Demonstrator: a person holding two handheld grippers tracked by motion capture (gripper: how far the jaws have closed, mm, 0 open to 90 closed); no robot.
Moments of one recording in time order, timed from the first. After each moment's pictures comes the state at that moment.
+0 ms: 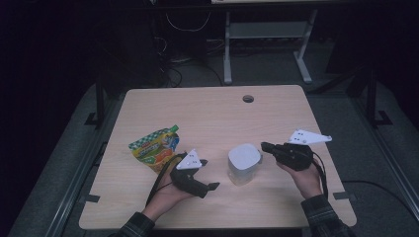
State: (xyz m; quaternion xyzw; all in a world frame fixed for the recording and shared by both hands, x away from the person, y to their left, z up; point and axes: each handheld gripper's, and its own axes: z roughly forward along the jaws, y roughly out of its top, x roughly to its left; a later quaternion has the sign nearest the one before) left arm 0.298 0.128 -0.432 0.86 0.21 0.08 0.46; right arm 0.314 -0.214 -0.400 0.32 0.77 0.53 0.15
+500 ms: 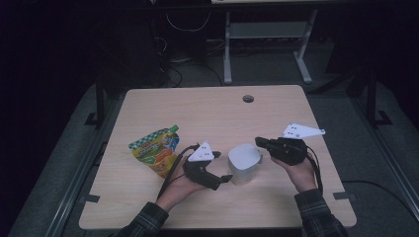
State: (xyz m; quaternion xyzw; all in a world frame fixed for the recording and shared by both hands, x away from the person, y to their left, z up) left arm 0.313 0.095 -0.422 0.85 0.18 0.07 0.49; right arm 0.323 -0.199 -0.385 0.31 0.77 0.54 0.15
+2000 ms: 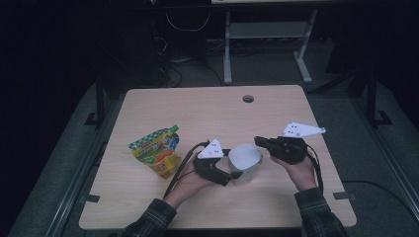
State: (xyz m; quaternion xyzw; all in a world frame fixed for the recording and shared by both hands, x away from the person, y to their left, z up) left arm 0.323 0.074 -0.425 0.84 0.15 0.06 0.51; right arm 0.325 -0.199 -0.383 0.29 0.77 0.54 0.15
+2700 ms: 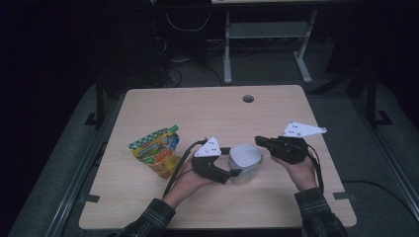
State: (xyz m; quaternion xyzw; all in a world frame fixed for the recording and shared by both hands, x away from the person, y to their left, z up) left arm 0.322 0.078 -0.416 0.84 0.15 0.06 0.53; right arm 0.324 -0.199 -0.381 0.29 0.77 0.54 0.15
